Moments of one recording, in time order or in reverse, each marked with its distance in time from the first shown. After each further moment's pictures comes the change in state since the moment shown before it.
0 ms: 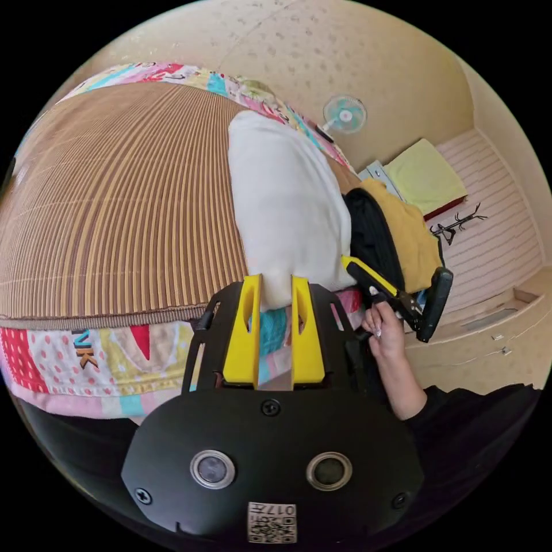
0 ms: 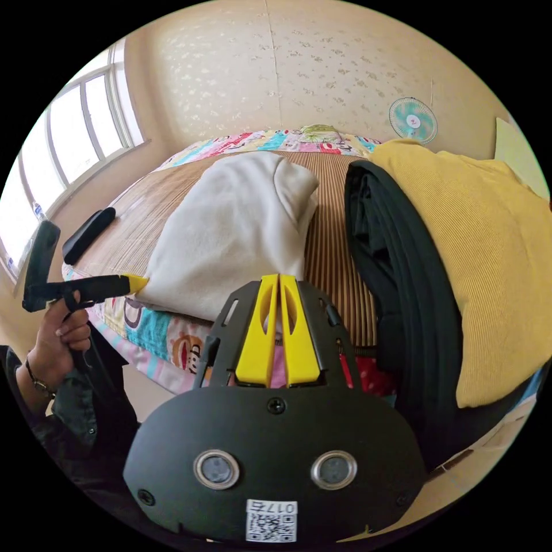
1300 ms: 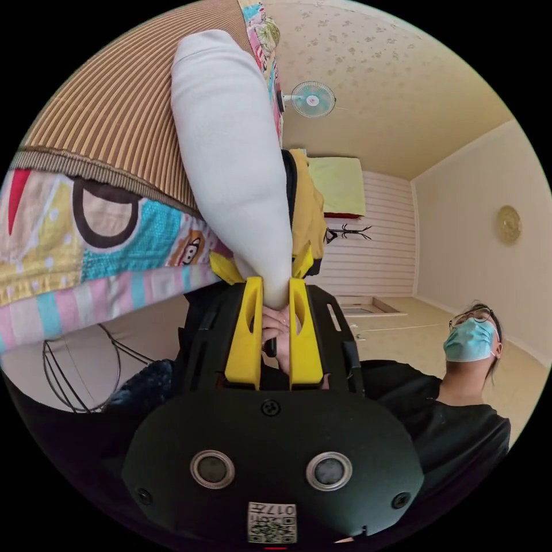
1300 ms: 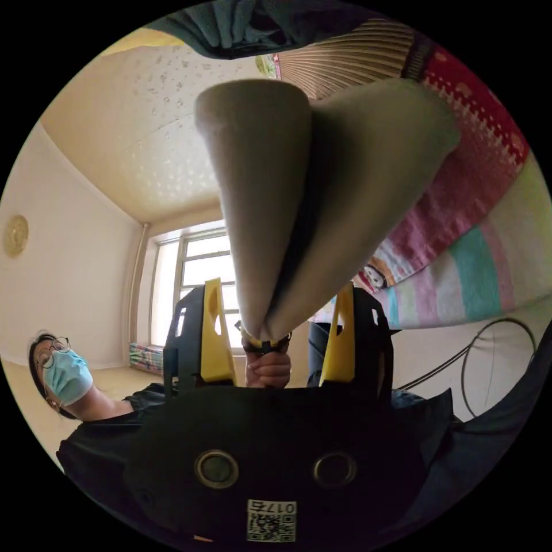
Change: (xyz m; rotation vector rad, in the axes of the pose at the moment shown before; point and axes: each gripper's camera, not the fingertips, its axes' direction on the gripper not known) left arm -0.057 -0.021 -0.099 -0.214 0.761 -0.221; right arm 0.193 0.015 -0.163 -0.092 -1.339 0.813
